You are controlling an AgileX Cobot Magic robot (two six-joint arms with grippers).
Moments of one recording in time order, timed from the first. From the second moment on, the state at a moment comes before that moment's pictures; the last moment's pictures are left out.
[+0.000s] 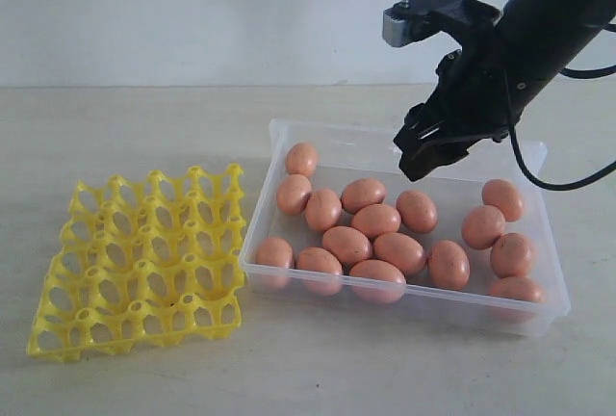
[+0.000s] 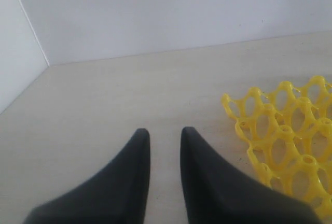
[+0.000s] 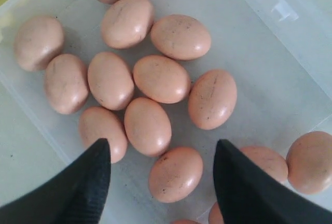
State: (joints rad) left arm 0.09 0.00 0.00 0.23 0.29 -0.09; right arm 0.36 1.65 -1.26 0.26 0.90 -0.48
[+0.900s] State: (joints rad) left arm 0.09 0.00 0.00 0.23 0.29 -0.09; right arm 0.37 1.84 -1.26 0.11 0.79 -0.35
